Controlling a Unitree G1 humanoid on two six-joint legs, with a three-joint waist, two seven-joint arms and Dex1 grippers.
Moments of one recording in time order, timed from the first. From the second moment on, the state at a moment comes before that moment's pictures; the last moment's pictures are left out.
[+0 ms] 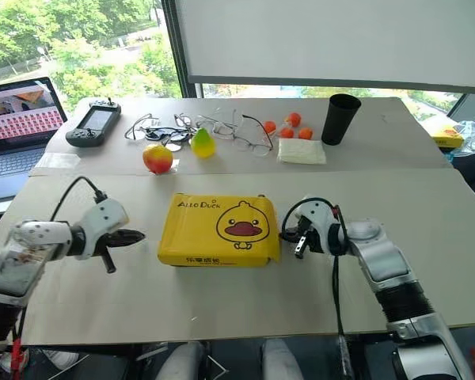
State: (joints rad) left arm -0.30 0.97 0.02 -0.08 -0.16 0.53 -1.03; right arm -0.47 -0.68 0.18 0.08 0.20 0.47 1.04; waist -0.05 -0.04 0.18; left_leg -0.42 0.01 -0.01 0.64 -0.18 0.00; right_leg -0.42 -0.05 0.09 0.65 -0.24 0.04
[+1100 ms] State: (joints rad) left arm 0.05 1.17 0.53 -0.61 -0.77 1.10 -1.18; right arm -0.69 -0.59 0.07 0.00 0.64 0.87 1.26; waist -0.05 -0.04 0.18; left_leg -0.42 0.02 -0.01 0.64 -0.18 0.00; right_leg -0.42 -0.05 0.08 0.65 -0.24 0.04
